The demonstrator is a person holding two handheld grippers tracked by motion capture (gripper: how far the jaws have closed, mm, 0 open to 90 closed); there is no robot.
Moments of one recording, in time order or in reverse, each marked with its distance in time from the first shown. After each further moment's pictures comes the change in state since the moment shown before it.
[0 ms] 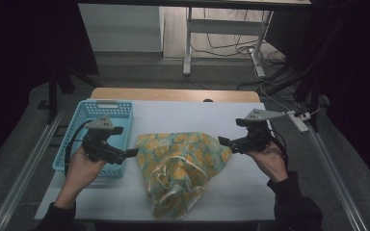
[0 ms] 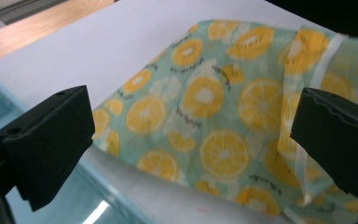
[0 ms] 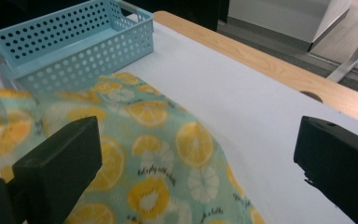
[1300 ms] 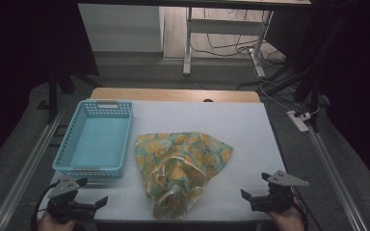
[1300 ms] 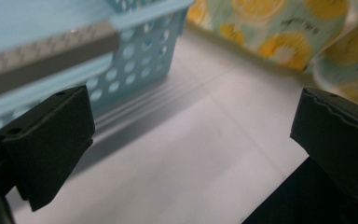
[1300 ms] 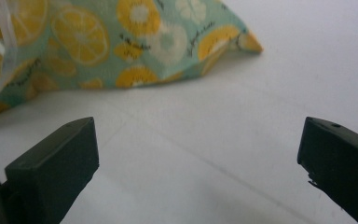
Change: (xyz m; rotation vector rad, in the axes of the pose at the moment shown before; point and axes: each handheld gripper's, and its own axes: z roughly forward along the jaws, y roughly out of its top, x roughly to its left) left arm -0.039 -0.160 -0.036 0.024 0.212 -0.173; right arm 0.043 -0.155 -0.061 0.080 -0.176 0.139
